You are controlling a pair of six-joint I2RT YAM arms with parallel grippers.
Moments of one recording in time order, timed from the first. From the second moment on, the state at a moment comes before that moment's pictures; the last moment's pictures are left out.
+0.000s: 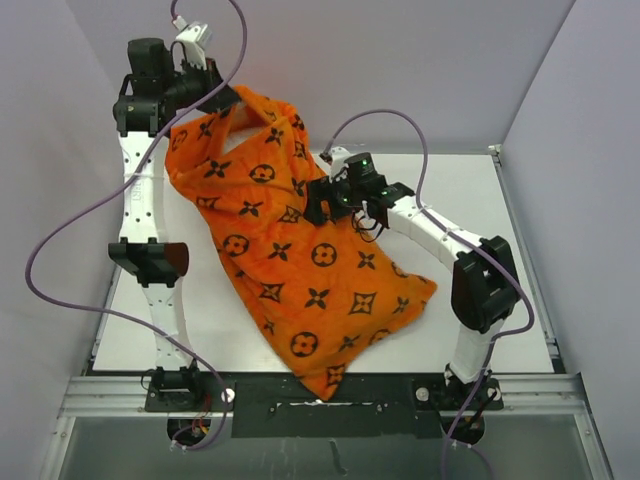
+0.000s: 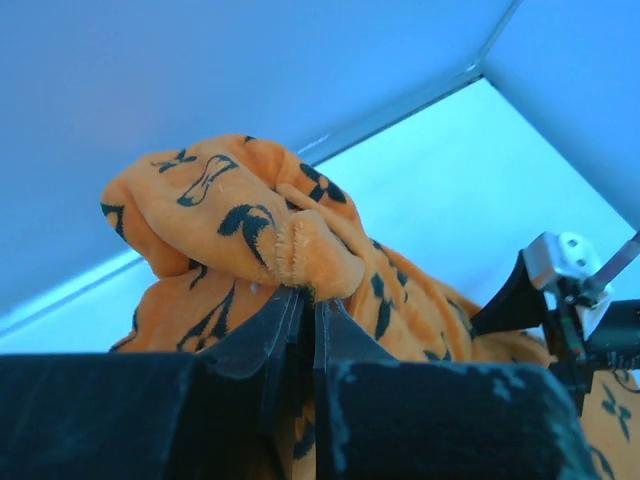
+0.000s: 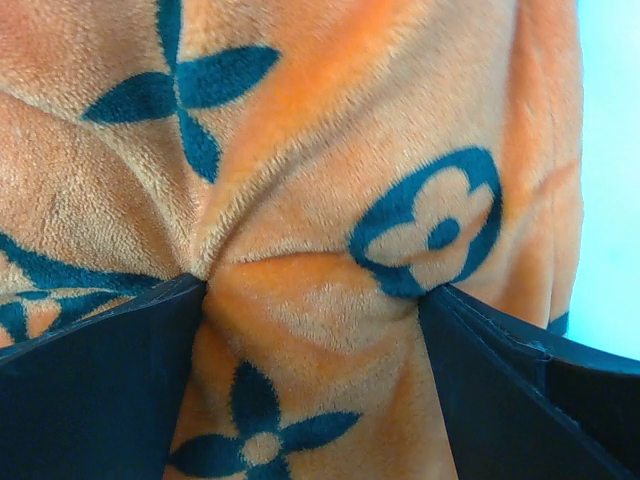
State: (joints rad) left arm -0.03 2.24 2.82 -0.96 0.66 -0.04; right arm 0.55 1.83 1.50 -0.36 -0.28 0.15
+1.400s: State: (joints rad) left arm -0.63 1.87 2.65 -0.54 0.54 0.29; right arm 0.71 1.73 1.27 0.10 -0.03 0.04
